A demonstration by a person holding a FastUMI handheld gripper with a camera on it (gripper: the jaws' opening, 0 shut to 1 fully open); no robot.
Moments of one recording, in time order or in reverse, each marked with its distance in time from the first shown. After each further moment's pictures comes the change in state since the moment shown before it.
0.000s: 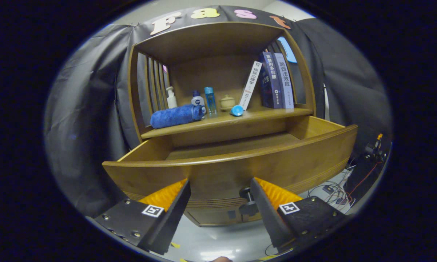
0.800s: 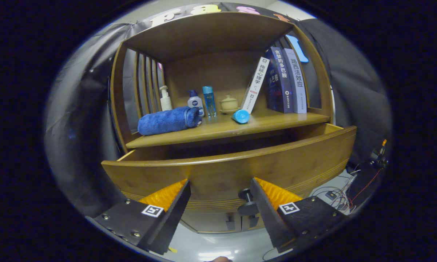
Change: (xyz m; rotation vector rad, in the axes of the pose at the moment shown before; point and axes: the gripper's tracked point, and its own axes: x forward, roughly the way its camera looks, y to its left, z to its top) arm 0.083 0.003 0.029 0.004 0.006 0.007
